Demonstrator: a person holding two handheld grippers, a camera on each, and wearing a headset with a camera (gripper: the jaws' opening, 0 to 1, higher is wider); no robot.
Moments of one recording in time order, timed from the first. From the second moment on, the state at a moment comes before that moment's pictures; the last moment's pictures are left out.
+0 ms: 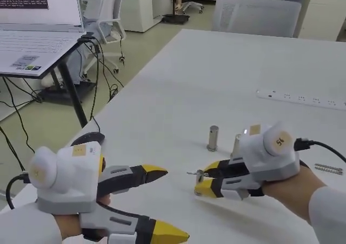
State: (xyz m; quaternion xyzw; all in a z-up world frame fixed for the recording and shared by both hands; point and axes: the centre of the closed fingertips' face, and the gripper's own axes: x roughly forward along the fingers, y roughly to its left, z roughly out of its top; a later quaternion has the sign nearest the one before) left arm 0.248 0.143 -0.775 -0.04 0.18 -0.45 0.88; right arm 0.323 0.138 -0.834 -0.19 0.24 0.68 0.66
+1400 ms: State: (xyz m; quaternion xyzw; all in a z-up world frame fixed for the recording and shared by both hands) left arm 0.262 0.145 -0.767 -0.03 0.17 -0.44 0.88; right arm 0.429 0.079 -0.829 -0.15 0.25 0.54 0.79
